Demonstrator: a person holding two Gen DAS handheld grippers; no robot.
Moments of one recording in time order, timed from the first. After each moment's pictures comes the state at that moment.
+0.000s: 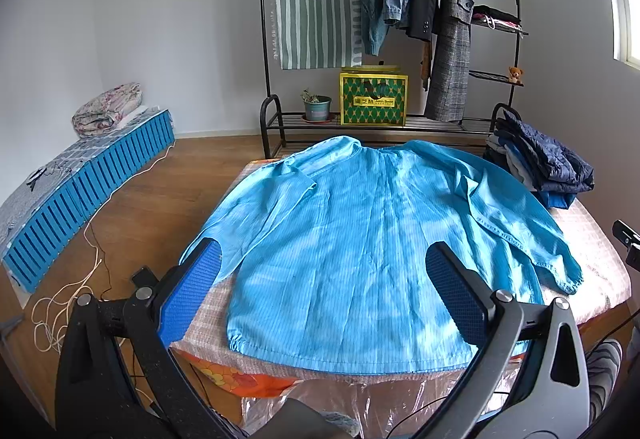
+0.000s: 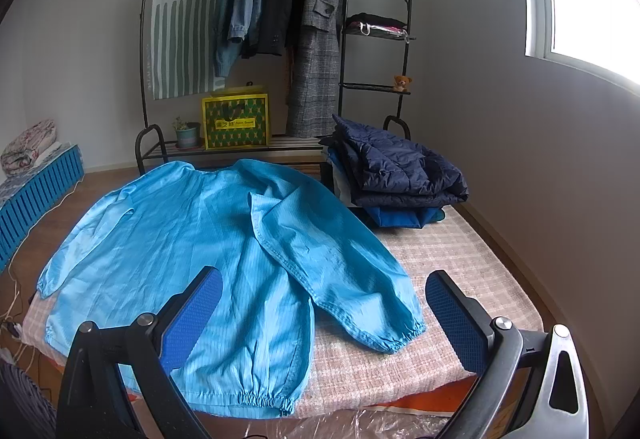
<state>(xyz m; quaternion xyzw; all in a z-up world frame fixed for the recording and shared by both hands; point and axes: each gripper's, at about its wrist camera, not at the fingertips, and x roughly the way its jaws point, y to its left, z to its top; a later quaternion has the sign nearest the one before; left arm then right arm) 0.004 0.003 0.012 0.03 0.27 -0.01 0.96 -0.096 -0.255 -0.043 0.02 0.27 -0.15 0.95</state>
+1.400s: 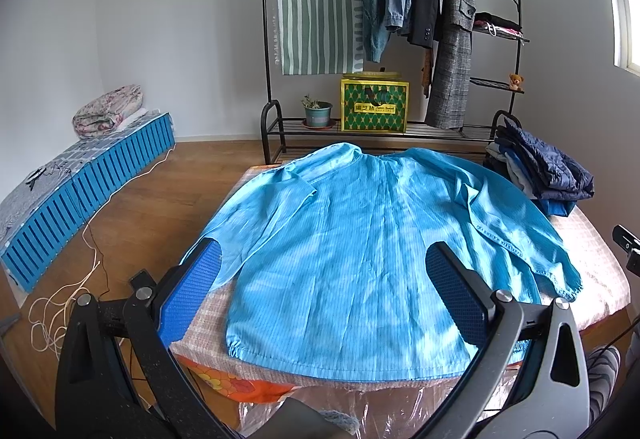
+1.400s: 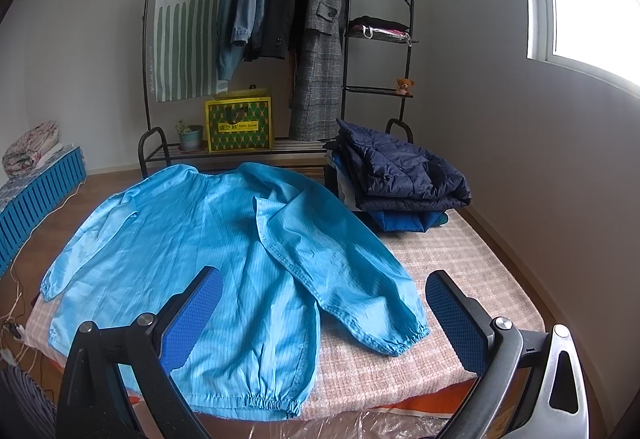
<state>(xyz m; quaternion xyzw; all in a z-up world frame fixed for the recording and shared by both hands) 0.006 0.000 0.027 0.02 0.26 -0.01 0.96 -0.097 -0.248 -0.036 0.02 0.27 -0.15 0.95</state>
